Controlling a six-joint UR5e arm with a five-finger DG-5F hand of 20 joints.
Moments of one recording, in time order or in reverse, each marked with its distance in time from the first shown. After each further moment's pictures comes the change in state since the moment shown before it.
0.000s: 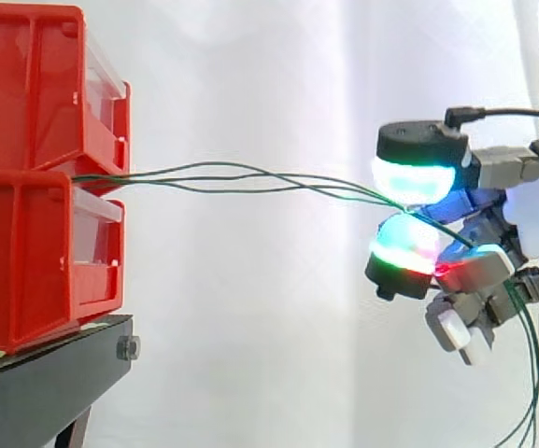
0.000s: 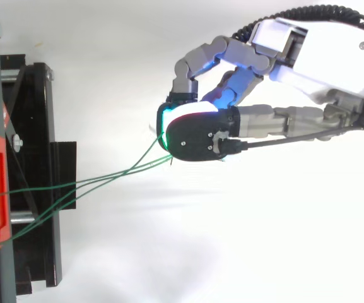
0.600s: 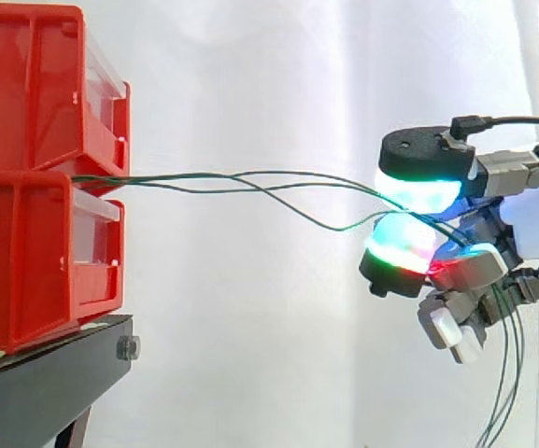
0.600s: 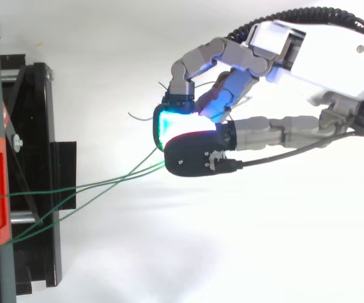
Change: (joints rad) arm 0.001 -0.001 -0.018 0.059 0.002 -0.018
